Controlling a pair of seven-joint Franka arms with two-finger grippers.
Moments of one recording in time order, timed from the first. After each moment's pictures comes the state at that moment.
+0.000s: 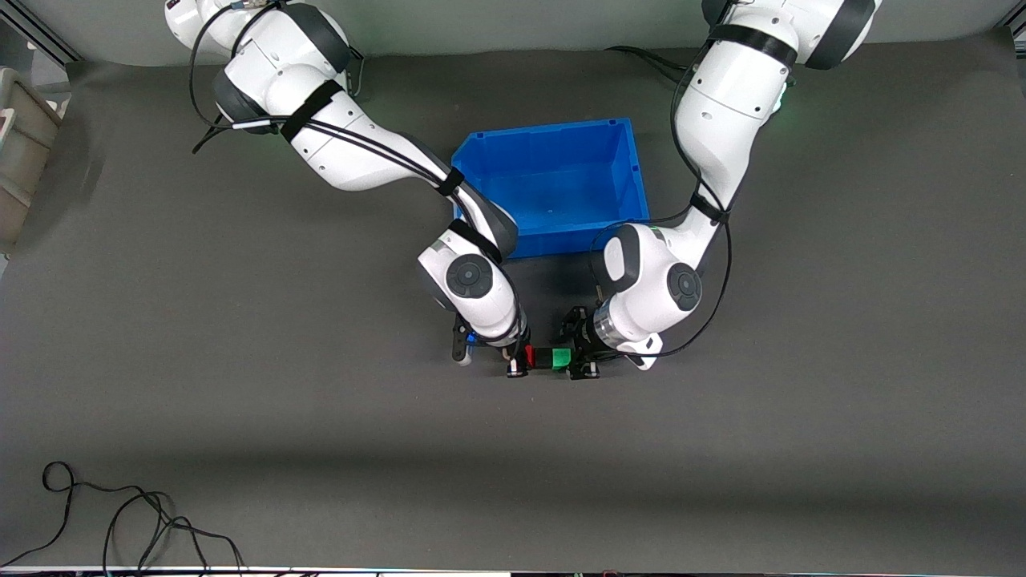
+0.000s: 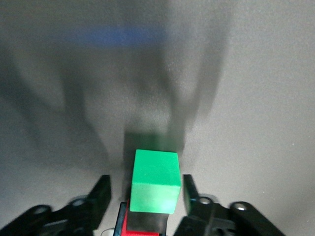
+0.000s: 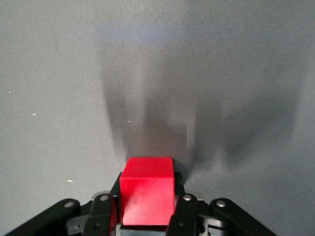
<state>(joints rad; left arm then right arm) -0.56 0.79 -0.03 -1.63 -0.84 2.67 -1.55 0.53 1.03 0.22 -1.23 -0.18 2.47 2.35</state>
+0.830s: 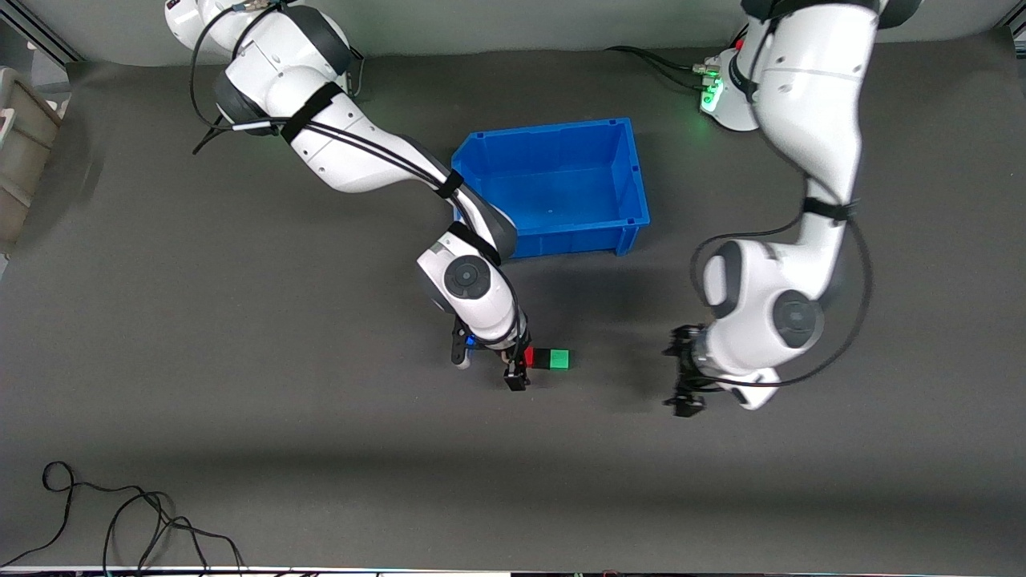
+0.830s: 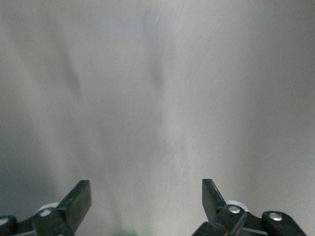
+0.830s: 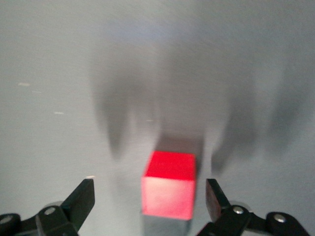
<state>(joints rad) -0.47 0.62 0.23 -1.61 -0.45 2.27 -1.41 0.53 1.01 0.19 -1.23 -0.19 2.49 2.35</state>
